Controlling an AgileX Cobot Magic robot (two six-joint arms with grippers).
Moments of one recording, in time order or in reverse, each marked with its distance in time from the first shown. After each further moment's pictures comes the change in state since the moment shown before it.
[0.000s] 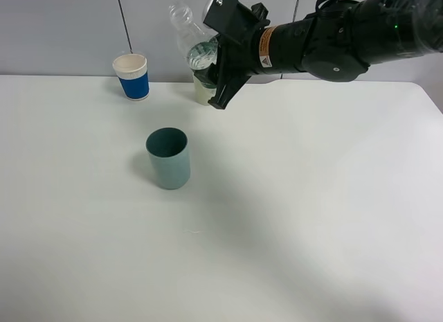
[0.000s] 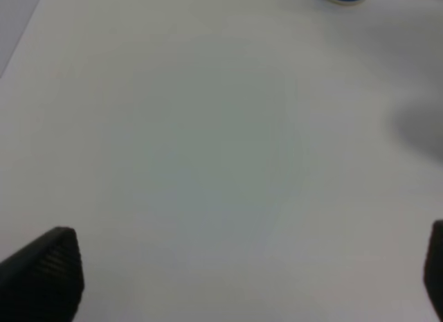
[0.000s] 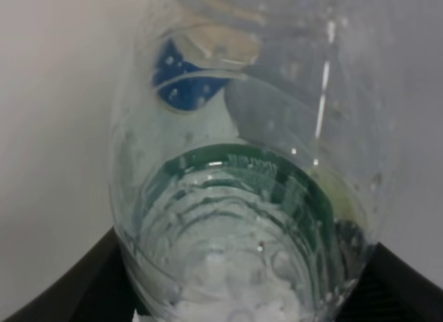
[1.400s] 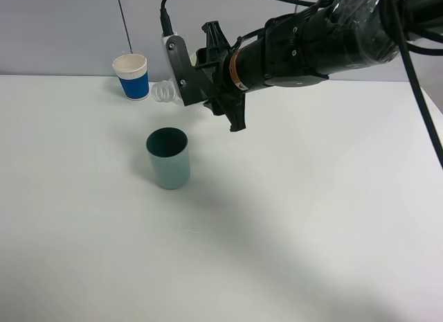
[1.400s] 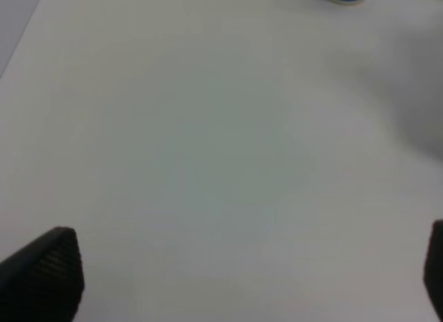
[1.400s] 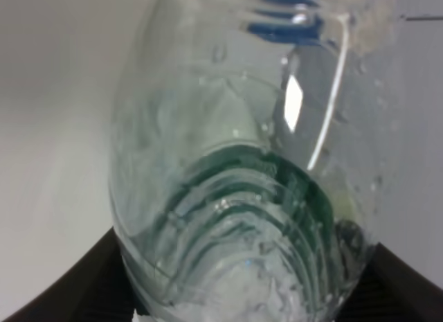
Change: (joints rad) left arm 0.000 0.000 0.000 0.000 0.000 0.000; right arm 0.107 0.095 -0.093 -0.339 0.304 -0.359
